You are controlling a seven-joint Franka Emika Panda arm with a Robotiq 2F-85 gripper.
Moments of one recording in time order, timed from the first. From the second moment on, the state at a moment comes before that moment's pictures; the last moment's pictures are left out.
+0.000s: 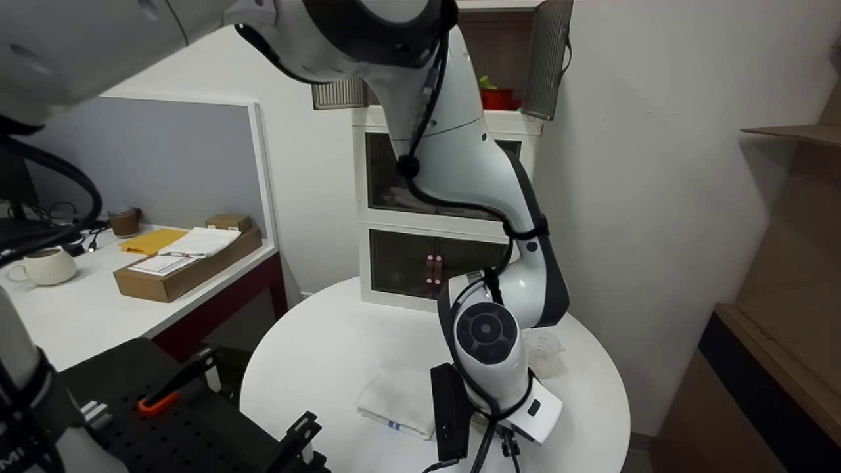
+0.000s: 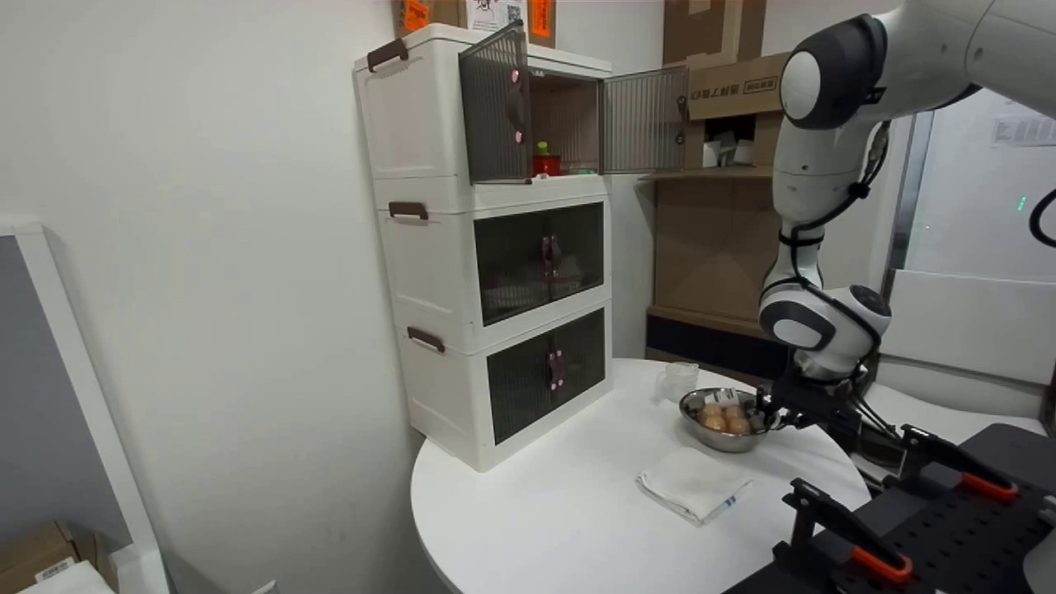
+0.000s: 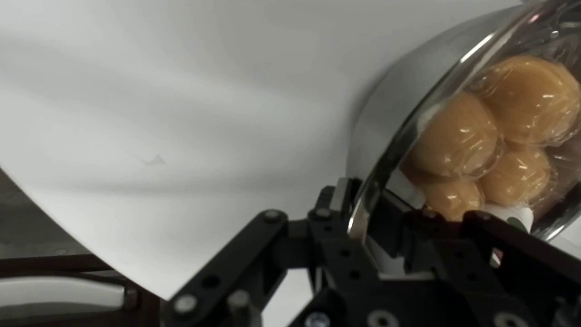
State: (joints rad) arm -0.31 1.04 -0.16 -1.85 2.15 2.84 -1.52
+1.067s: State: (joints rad) arm -0.21 0.63 -0.24 -2.25 2.12 3.00 -1.70
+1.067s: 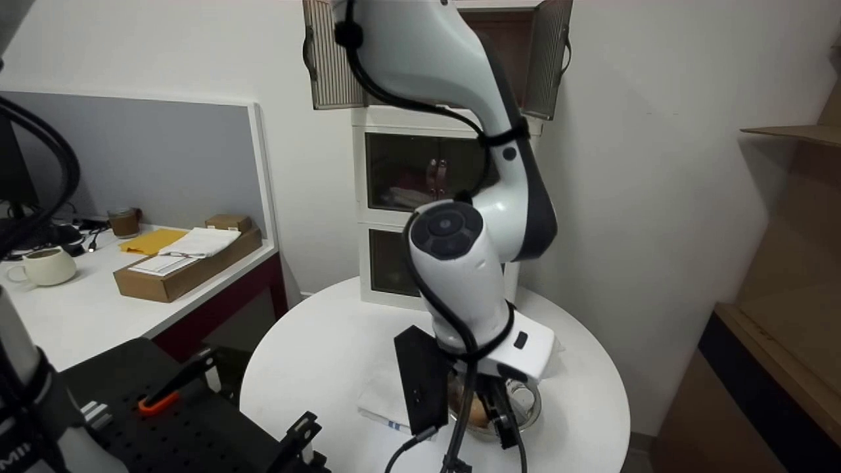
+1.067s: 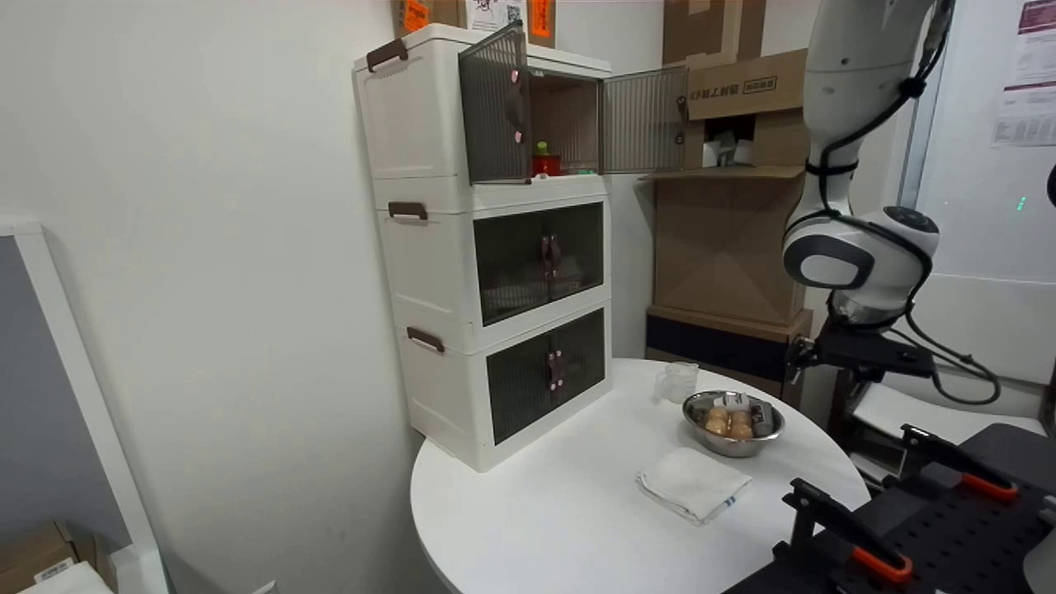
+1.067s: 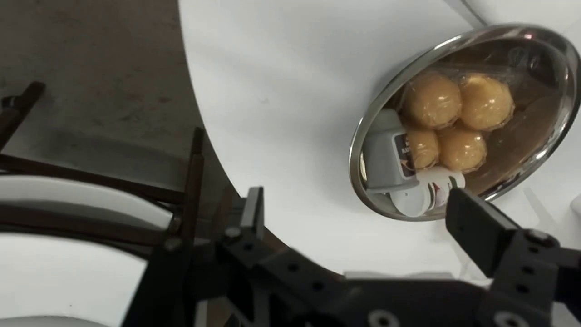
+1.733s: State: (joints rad) arm -0.01 0.28 0.11 -2.71 1.74 3.27 -1.42
